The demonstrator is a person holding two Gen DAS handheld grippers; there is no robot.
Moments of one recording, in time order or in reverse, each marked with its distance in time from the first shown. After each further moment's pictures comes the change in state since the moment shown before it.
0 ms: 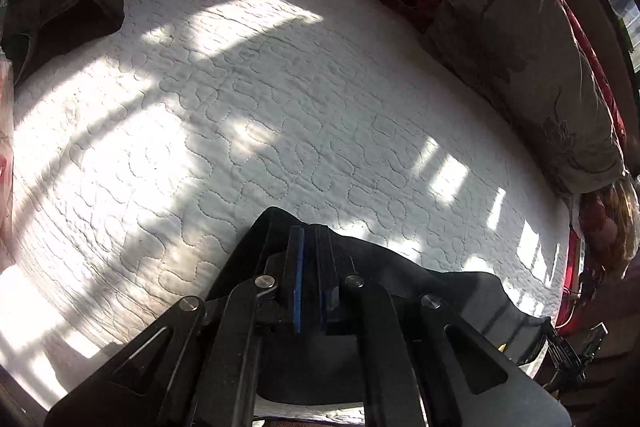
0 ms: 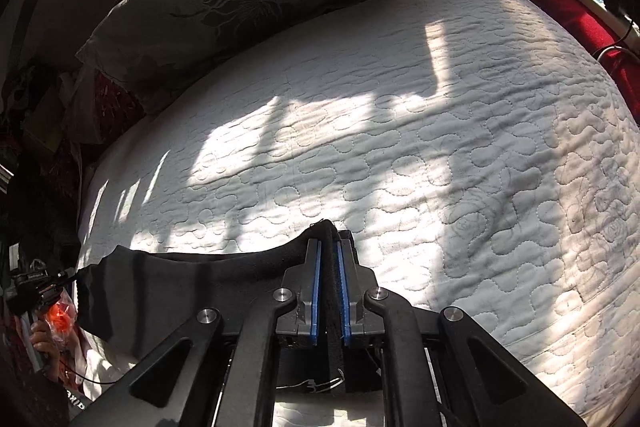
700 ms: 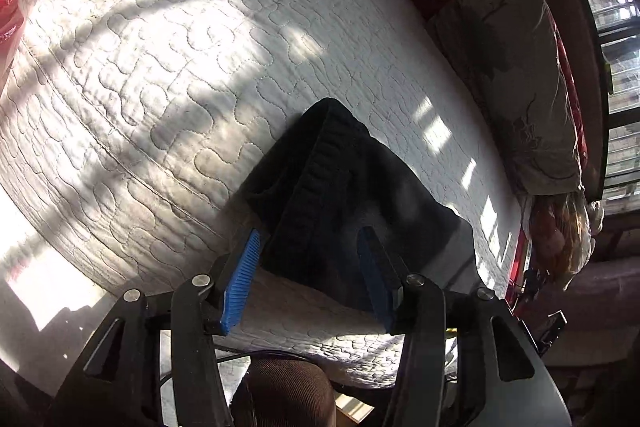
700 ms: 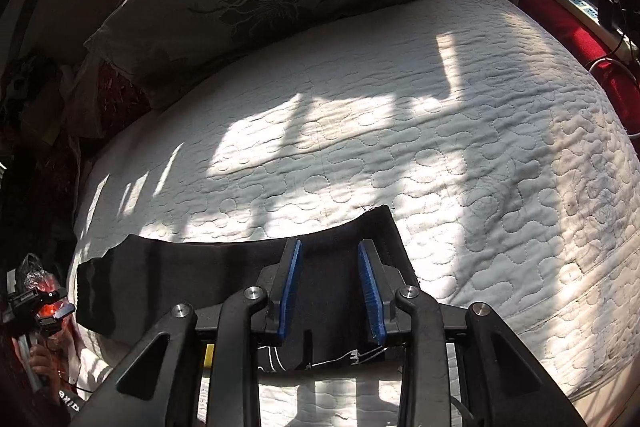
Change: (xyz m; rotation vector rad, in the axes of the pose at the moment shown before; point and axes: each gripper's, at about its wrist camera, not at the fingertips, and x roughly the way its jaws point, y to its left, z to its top) left arm -0.018 0.063 -0.065 -0.158 0.122 -0.232; right arm -0.010 0.044 -0.022 -0.059 -0.005 -0.045
